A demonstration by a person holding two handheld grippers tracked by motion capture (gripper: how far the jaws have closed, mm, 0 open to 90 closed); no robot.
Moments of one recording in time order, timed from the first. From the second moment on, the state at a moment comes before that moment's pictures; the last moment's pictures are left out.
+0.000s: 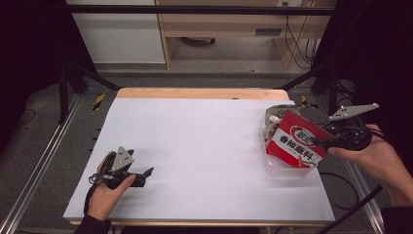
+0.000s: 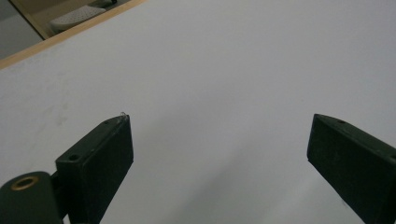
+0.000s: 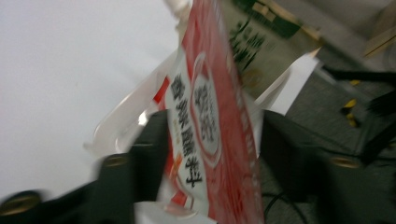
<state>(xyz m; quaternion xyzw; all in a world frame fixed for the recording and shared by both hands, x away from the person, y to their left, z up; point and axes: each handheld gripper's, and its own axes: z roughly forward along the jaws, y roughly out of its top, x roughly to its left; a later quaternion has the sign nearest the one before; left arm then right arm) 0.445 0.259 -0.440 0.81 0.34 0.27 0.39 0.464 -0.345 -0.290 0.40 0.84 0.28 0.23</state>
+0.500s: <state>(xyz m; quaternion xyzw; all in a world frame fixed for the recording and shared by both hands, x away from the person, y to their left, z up) 0.446 0.259 -0.440 0.82 0.34 0.27 0.38 0.427 -0.216 -0.306 0.31 0.83 0.38 0.28</state>
